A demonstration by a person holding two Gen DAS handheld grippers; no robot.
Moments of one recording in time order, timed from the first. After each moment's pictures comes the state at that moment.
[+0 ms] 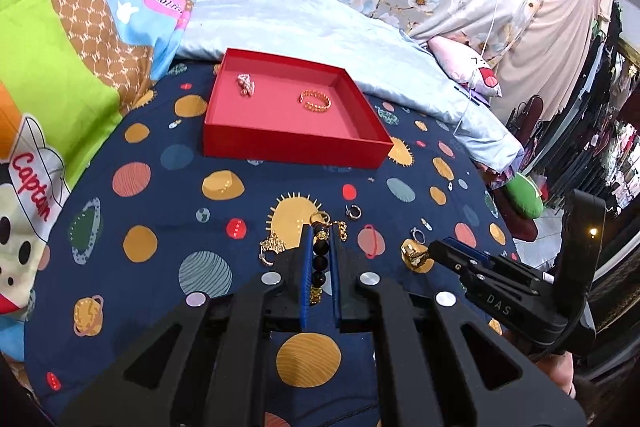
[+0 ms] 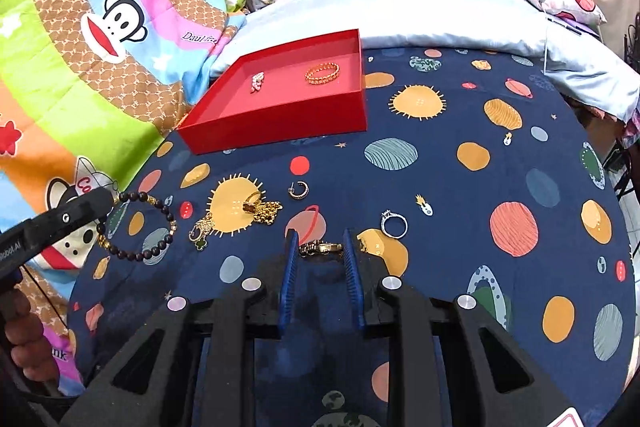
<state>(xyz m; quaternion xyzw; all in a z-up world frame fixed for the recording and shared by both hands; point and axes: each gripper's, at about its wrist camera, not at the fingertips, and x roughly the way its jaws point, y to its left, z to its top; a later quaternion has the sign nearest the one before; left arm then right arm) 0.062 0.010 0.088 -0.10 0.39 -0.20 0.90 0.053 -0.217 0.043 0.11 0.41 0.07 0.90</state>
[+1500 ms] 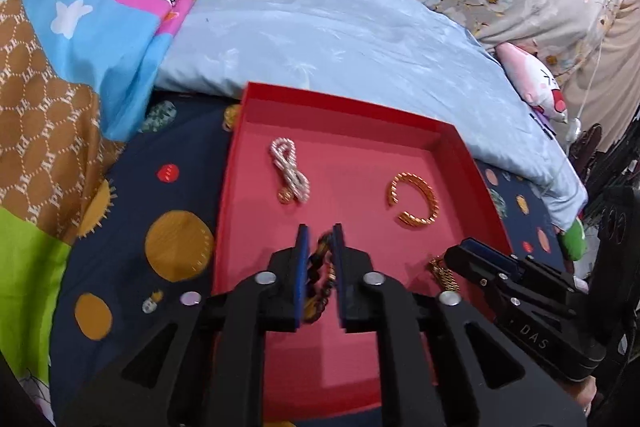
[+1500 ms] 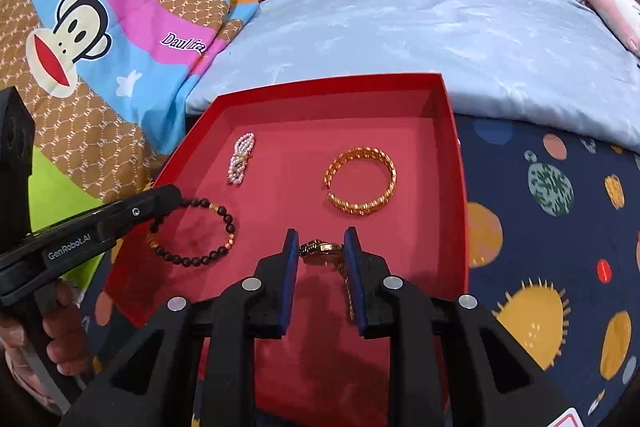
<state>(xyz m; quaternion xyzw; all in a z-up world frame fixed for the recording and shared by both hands) 0.325 0.009 0.045 -0.10 0.43 -0.13 0.89 0.311 -0.189 0.023 0.09 0.43 0.14 0.89</state>
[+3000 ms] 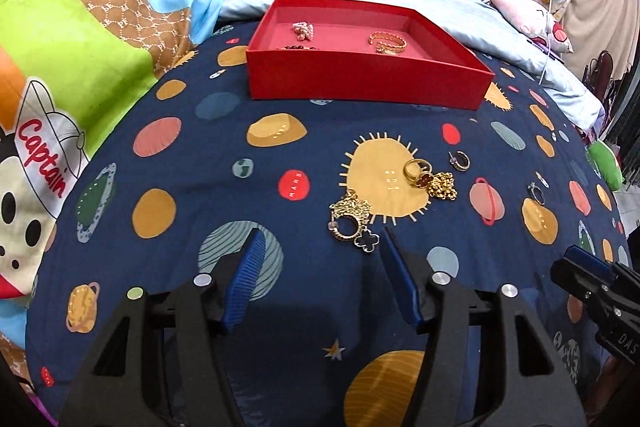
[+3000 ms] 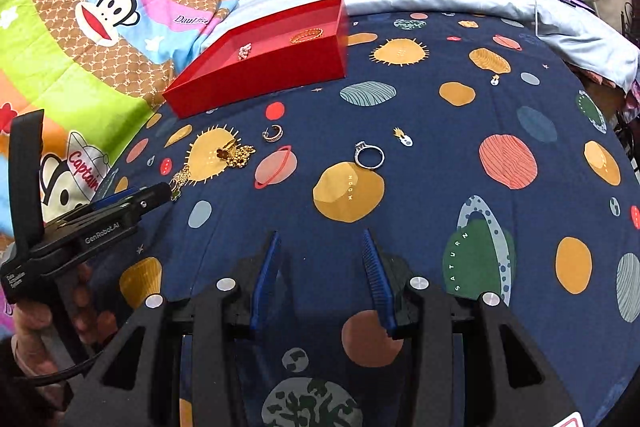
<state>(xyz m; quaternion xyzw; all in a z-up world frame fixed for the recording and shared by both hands) 0.089 -0.009 0.003 -0.01 0.43 -0.08 0.90 0.031 -0.232 -0.003 0.13 0.43 0.07 0.89</state>
